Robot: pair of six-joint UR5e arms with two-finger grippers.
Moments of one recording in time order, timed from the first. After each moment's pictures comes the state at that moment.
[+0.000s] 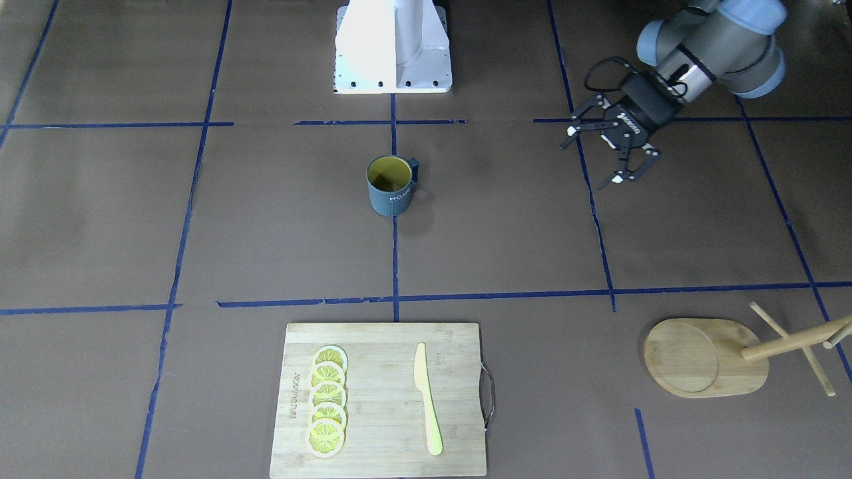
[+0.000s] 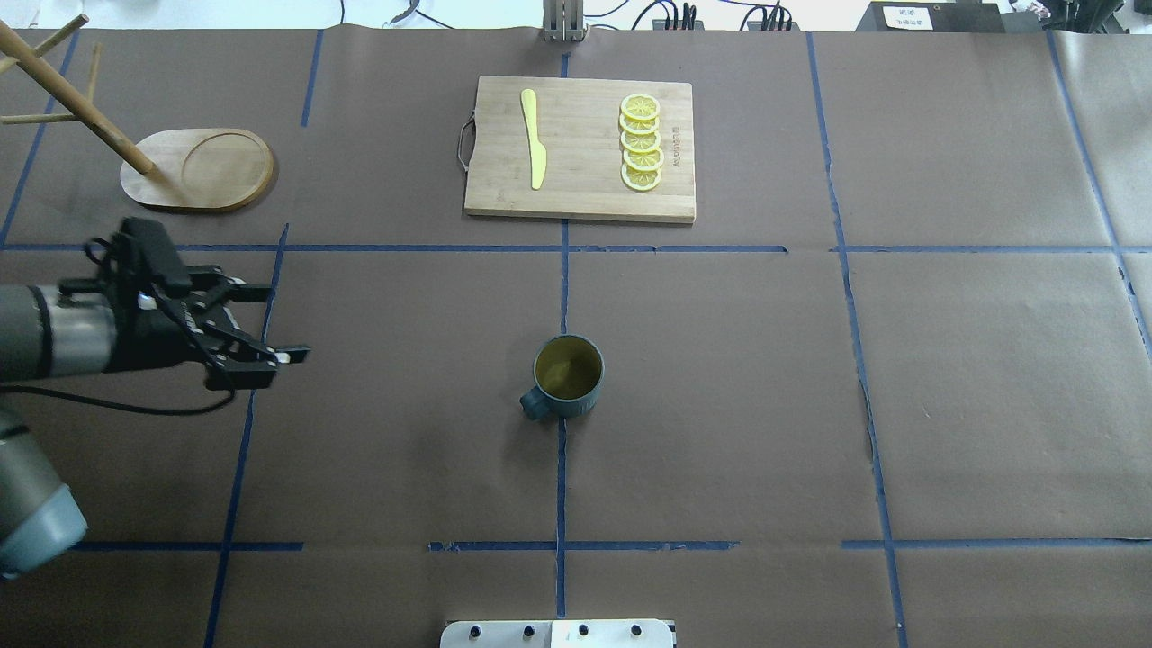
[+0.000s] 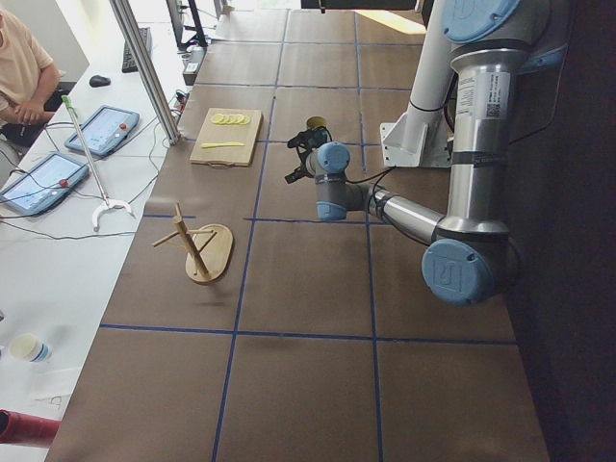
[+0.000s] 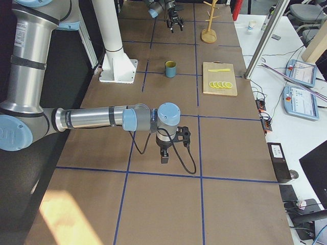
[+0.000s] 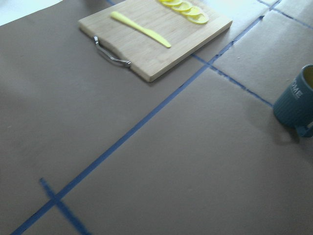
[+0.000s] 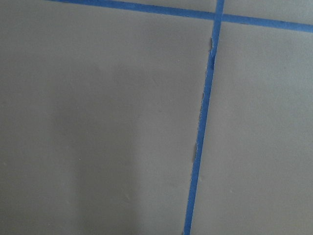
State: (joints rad) left arm -0.61 -1.61 -1.82 -2.78 -1.82 -0.50; right arm 1.44 -1.80 1.90 -1.64 2.34 0.00
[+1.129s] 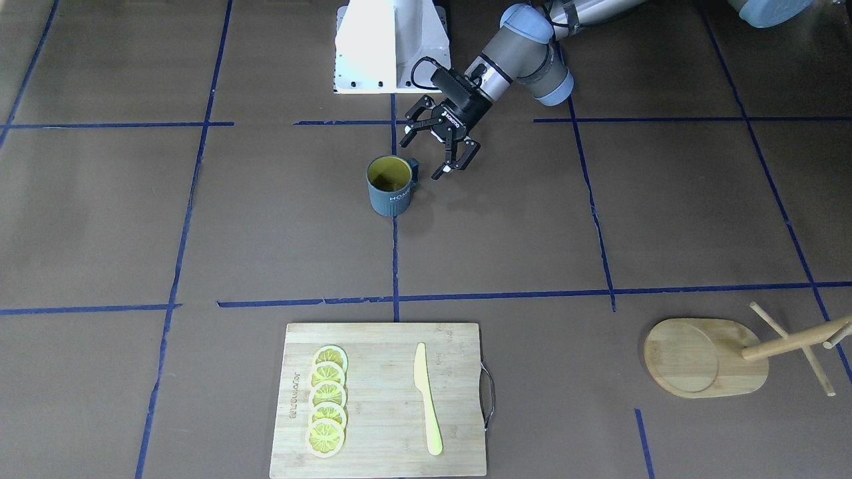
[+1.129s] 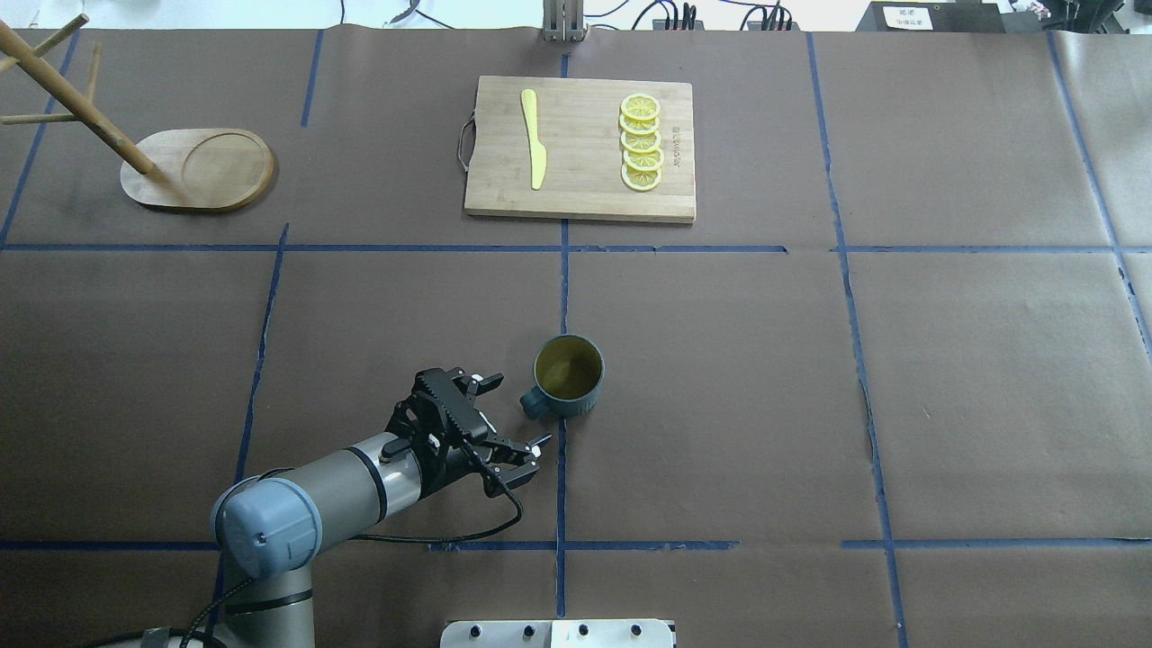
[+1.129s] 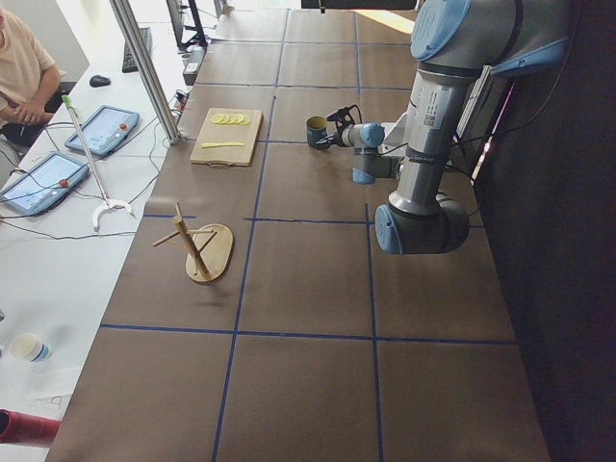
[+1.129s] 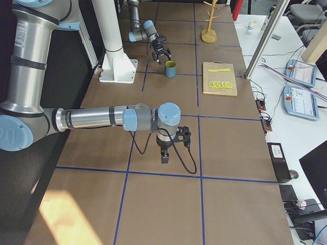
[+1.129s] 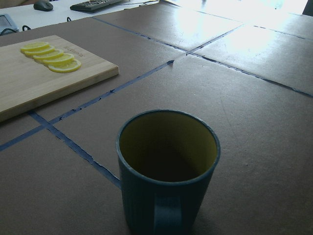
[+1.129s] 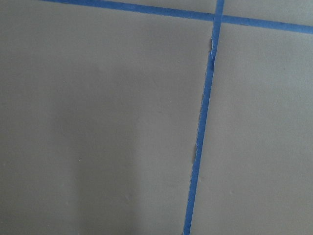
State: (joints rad) left arm -0.21 -1.98 -1.56 -2.79 -1.26 -0.49; right arm 1.44 -1.80 1.90 -1.64 2.34 0.00
